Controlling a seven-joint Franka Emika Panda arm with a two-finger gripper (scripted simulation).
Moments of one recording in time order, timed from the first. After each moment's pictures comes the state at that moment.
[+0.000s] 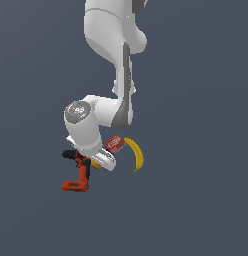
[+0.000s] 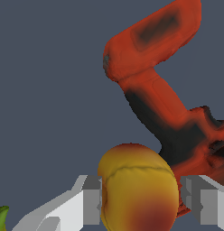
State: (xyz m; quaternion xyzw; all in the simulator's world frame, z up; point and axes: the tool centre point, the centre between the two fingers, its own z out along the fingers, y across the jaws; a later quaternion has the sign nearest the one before) arm 0.063 -0.122 0.084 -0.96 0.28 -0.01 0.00
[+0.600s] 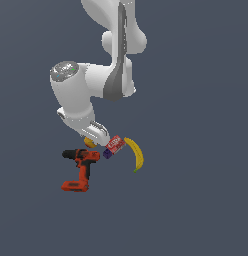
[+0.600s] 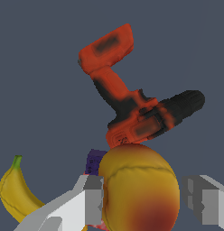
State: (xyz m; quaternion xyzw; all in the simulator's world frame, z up) arm 0.006 -0.142 0.165 -0.96 0.28 -0.01 0.00
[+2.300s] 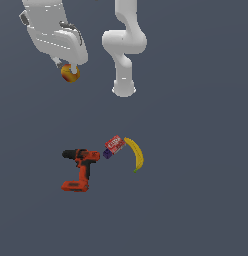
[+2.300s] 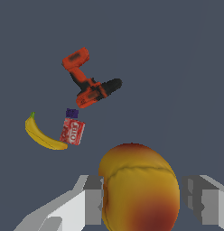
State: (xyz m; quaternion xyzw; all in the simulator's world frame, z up) arm -0.134 -0.197 0.387 -0.96 0.28 0.00 0.00
